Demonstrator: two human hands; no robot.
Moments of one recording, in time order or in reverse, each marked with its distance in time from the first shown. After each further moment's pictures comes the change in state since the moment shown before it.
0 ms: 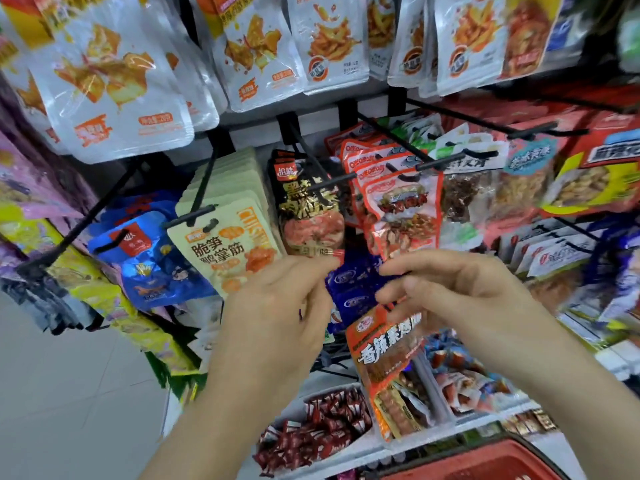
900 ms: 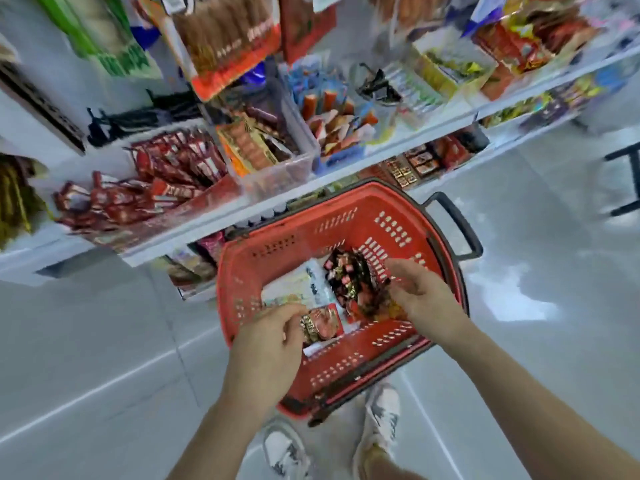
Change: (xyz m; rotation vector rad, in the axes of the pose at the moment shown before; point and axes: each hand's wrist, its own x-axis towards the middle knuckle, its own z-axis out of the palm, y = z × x) left_hand -0.398 0.053 0.204 -0.321 -0.798 -0.598; right_hand -0.285 0.356 -0.005 -0.371 0.263 0.670
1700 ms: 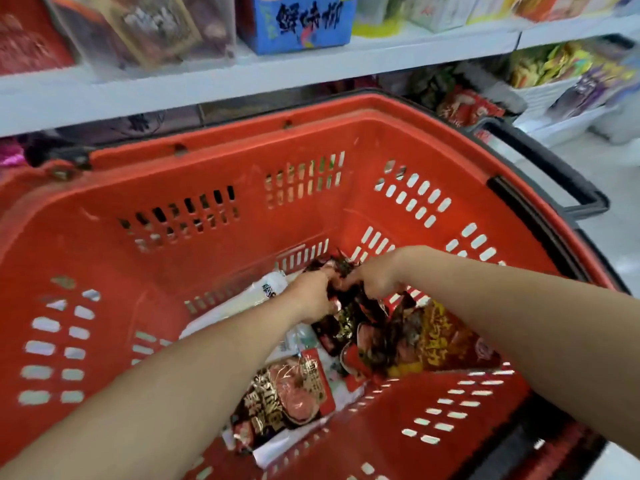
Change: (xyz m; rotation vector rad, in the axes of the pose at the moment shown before) left_hand 0.283 -0.138 0.320 0.310 -0.406 0.135; right_hand 0.265 0.186 0.092 -1.225 -0.671 -0.043
